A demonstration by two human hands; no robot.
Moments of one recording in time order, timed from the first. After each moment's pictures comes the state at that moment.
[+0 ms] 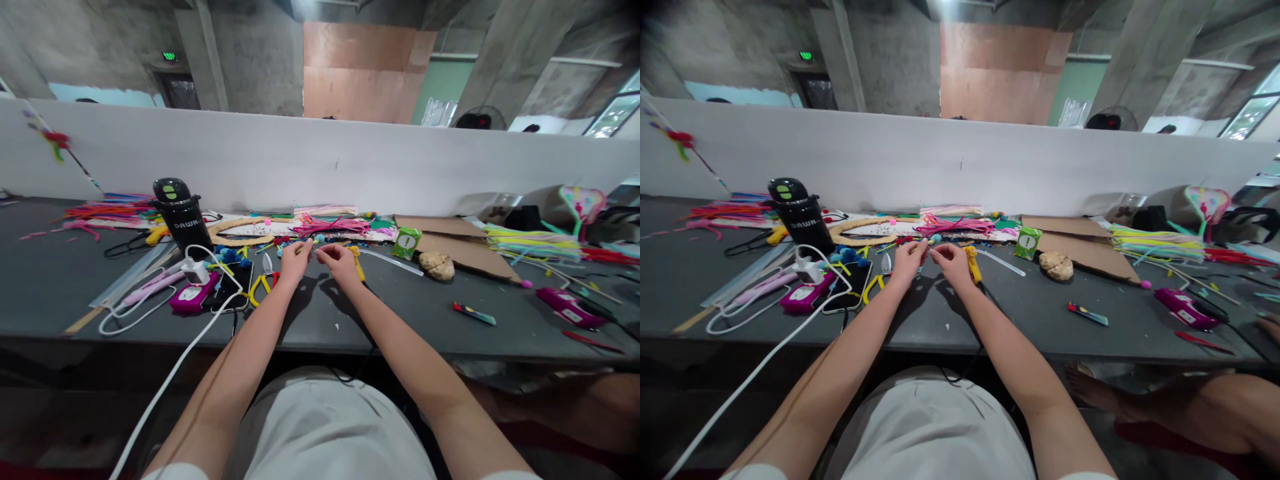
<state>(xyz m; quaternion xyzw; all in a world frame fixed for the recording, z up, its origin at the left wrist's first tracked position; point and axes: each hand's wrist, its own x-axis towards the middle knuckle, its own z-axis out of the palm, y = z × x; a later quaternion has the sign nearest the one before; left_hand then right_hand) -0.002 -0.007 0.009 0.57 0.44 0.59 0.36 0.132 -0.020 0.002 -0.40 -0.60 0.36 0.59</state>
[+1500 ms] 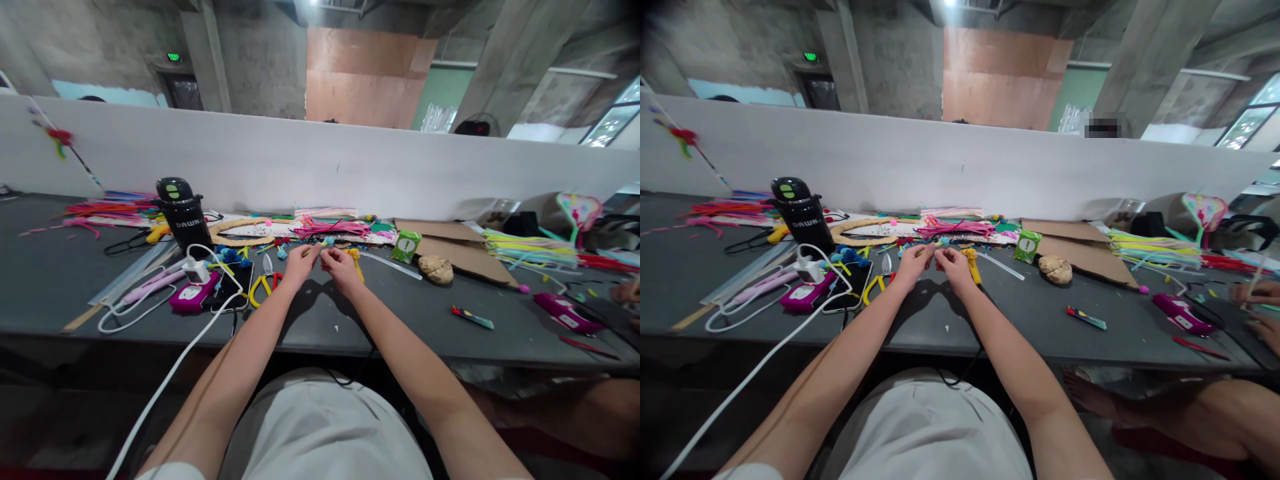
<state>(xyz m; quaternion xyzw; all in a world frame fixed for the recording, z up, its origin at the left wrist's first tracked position) 0.005 -0.010 0.008 0.61 0.39 0.56 0.41 0.132 -0.022 -0.004 -0.35 -0.52 0.50 0.60</state>
